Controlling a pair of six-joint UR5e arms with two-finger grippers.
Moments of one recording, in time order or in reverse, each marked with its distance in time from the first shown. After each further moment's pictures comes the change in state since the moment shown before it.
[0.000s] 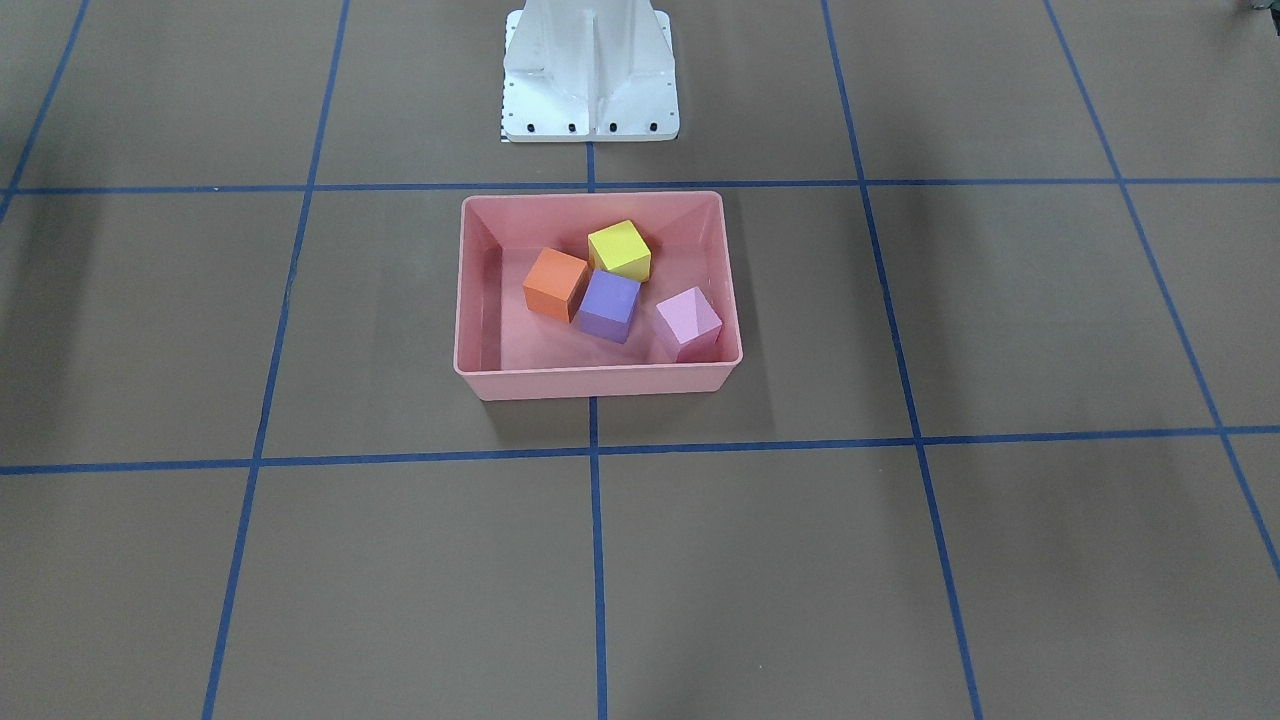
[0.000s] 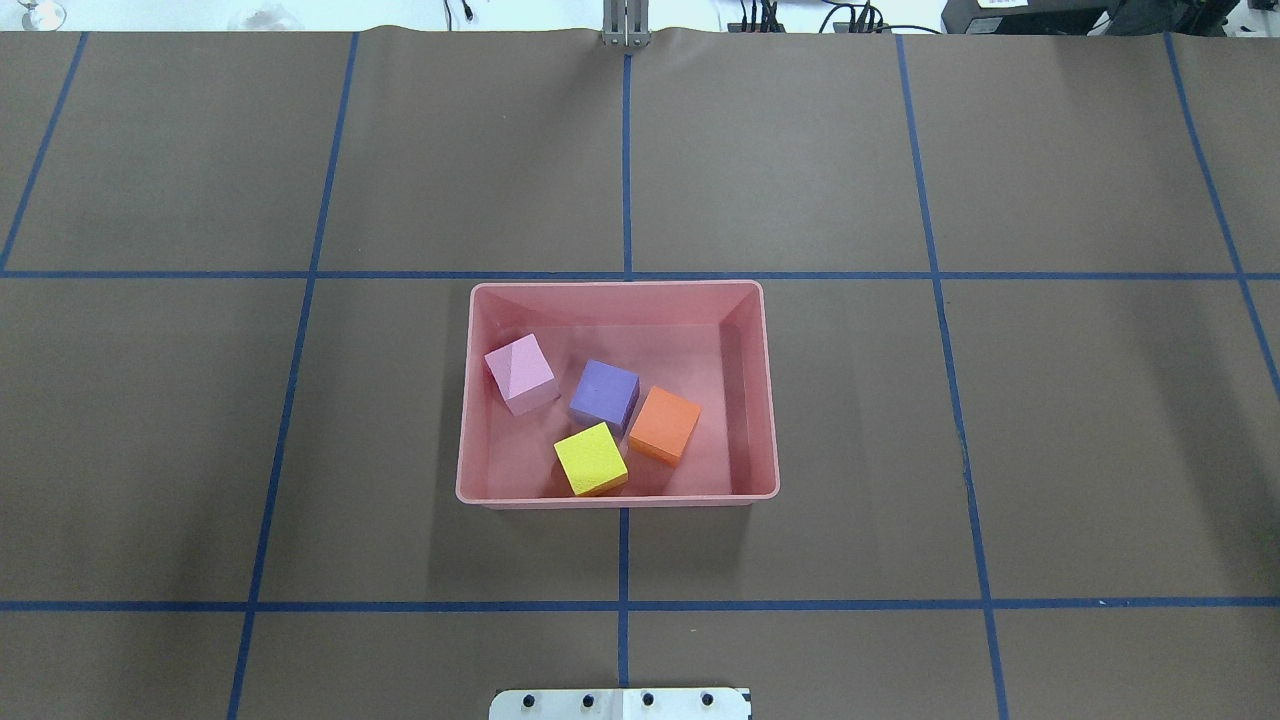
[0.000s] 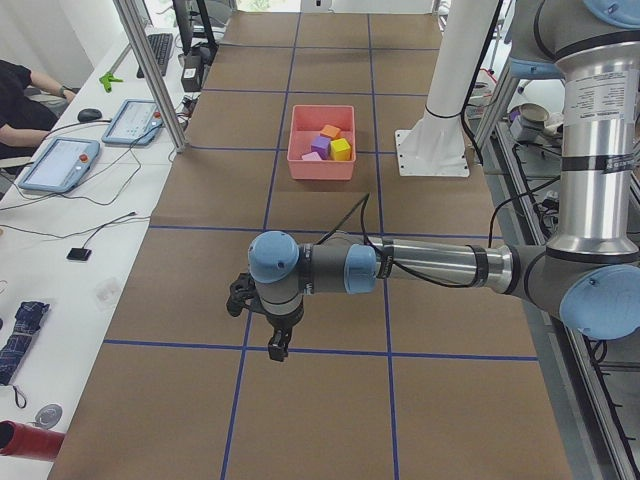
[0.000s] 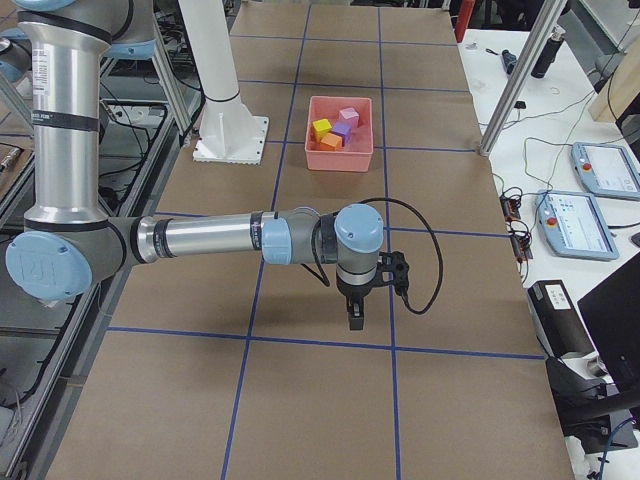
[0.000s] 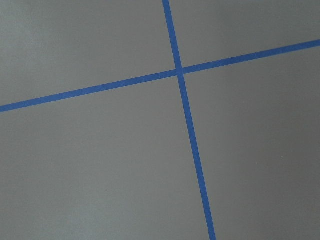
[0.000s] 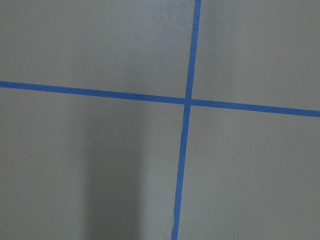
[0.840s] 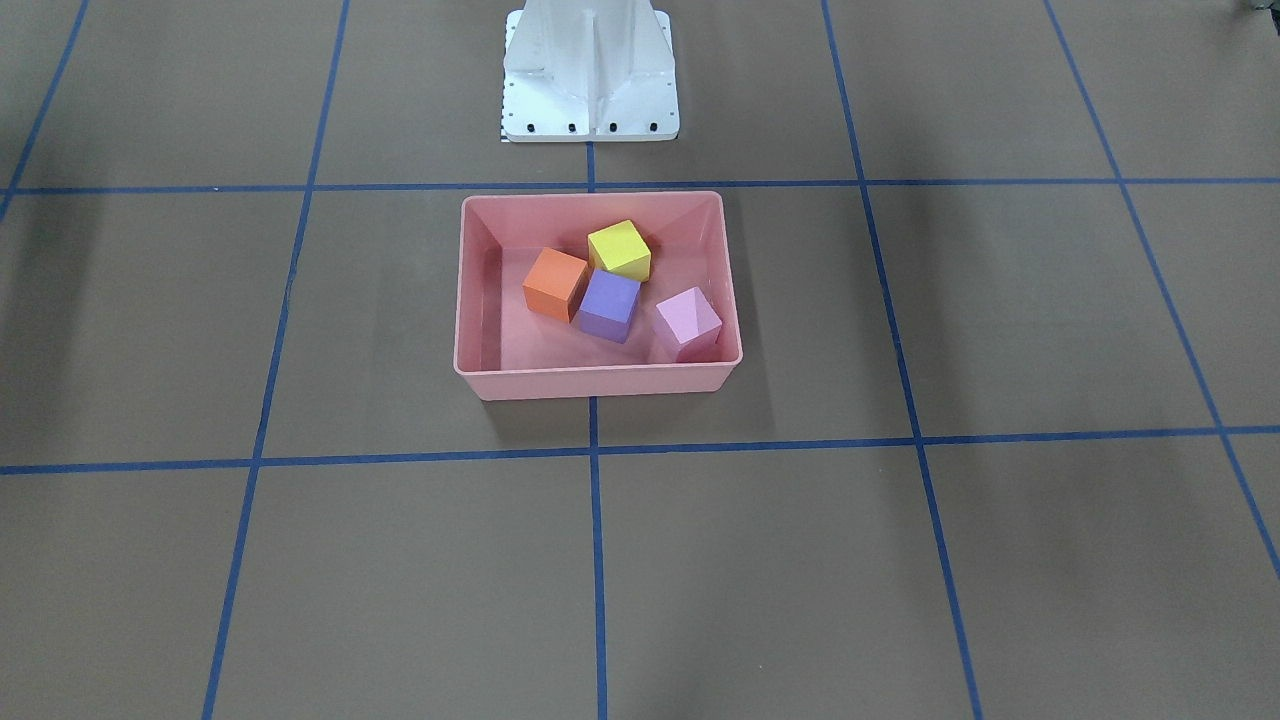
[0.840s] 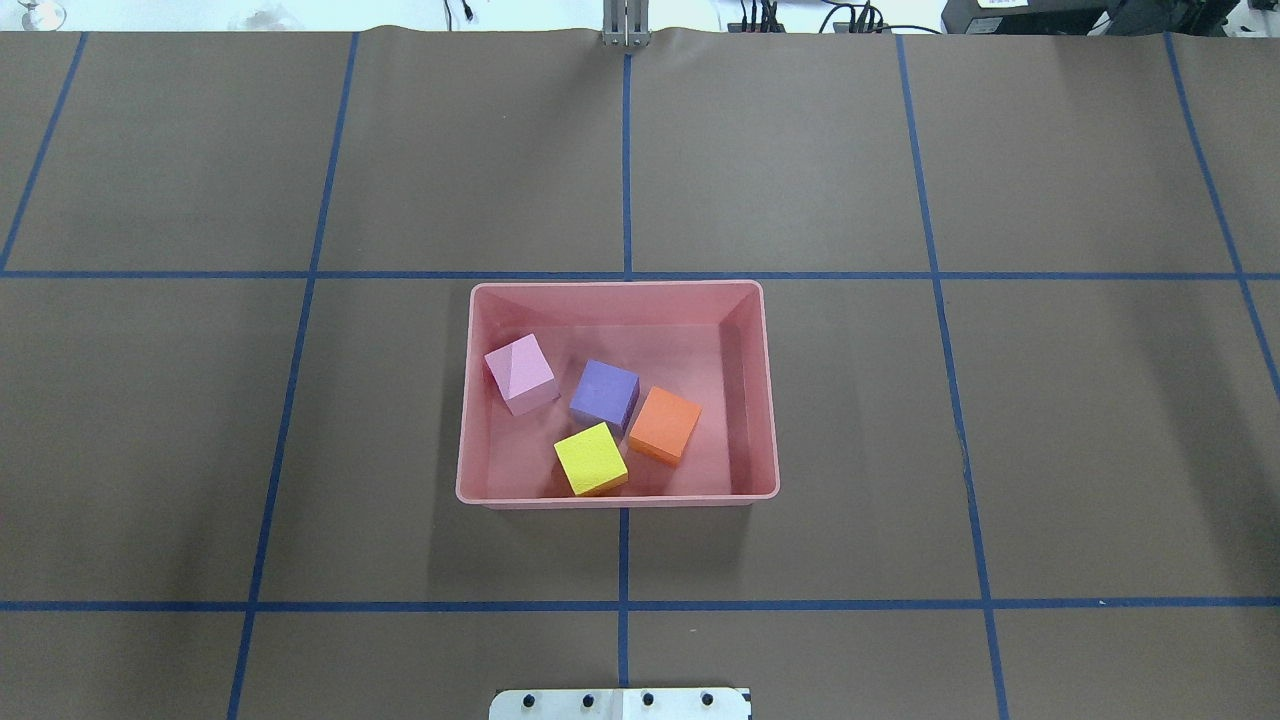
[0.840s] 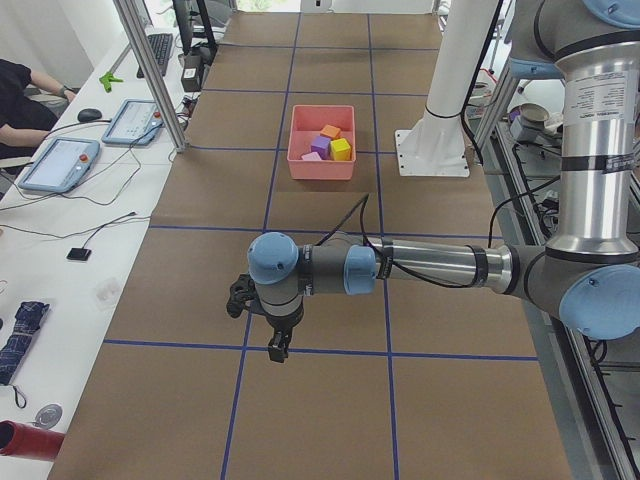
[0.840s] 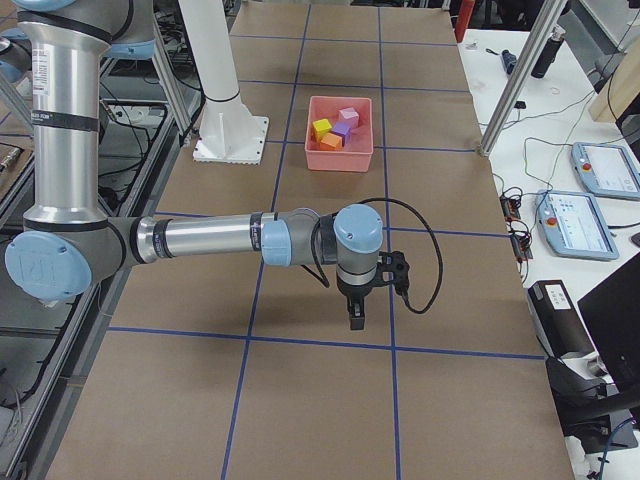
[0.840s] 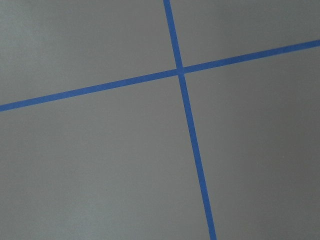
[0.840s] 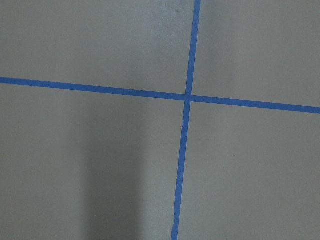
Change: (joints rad) left arm 0.000 -0.001 0.009 0.001 0.000 0.003; right arm 0.000 0.003 -0.003 0.025 0.004 0.006
